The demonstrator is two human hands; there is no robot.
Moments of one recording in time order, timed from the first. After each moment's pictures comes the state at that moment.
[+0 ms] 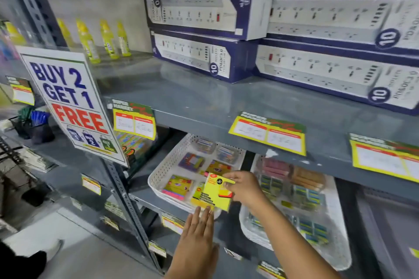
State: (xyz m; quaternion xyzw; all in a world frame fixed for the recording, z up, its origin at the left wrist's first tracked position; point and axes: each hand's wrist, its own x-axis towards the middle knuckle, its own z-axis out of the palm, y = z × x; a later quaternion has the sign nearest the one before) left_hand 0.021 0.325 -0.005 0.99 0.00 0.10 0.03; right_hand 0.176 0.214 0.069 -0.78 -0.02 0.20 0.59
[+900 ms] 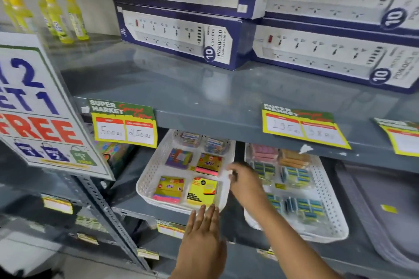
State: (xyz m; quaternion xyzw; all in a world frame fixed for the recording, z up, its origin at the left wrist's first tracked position) left_hand 0.038 0.354 -0.009 0.99 -0.08 0.11 0.10; right_hand 0.169 0.231 0.054 -0.94 -0.04 -0.02 0.33
